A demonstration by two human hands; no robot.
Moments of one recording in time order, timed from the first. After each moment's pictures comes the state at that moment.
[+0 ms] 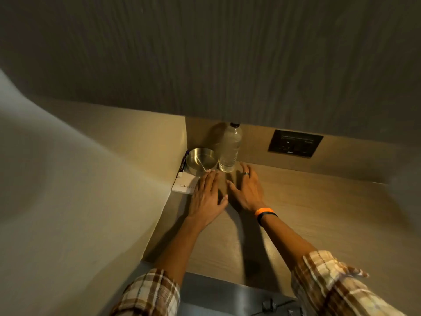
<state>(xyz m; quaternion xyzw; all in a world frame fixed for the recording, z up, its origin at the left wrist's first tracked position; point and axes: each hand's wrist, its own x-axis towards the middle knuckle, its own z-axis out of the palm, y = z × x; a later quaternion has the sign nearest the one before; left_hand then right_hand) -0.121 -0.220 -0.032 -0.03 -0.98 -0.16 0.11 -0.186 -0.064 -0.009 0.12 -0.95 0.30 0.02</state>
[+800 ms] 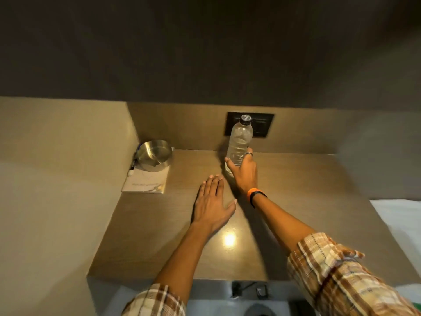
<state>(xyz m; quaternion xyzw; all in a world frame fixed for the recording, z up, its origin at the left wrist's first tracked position) -0.127 -0.081 -0.064 -0.07 -0.98 -0.16 0.05 -0.215 0.036 -0.010 -0.04 -0.87 0.48 0.10</state>
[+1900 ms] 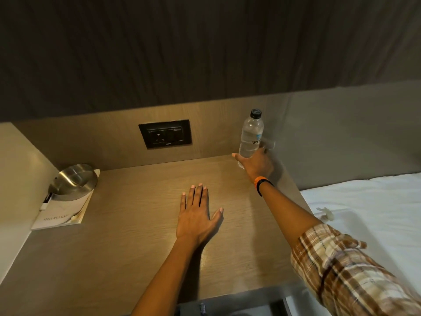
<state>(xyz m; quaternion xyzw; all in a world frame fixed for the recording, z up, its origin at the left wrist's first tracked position) -0.143 0.086 -0.077 -0.09 -0.99 -0.14 0.04 -0.260 0.293 -0.002 -0.23 -0.90 0.36 0.09</state>
